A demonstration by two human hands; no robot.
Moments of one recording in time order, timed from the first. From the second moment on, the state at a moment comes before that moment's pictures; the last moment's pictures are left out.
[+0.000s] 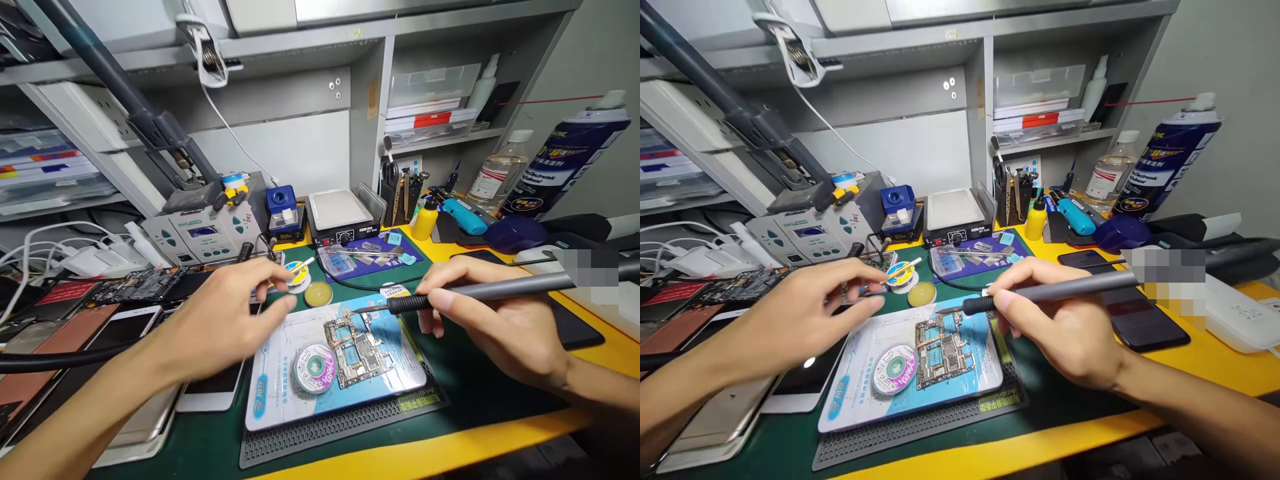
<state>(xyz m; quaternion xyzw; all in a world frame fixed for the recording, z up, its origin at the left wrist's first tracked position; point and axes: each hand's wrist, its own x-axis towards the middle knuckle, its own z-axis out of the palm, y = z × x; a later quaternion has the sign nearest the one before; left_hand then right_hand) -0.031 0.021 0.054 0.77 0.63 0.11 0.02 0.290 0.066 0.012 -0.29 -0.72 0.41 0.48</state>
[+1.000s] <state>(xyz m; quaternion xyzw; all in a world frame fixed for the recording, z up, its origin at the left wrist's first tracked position) 0.004 -0.010 0.009 0.88 0.42 0.22 -0.09 0.284 0.064 0.017 -0.29 -0.74 0.43 0.42</state>
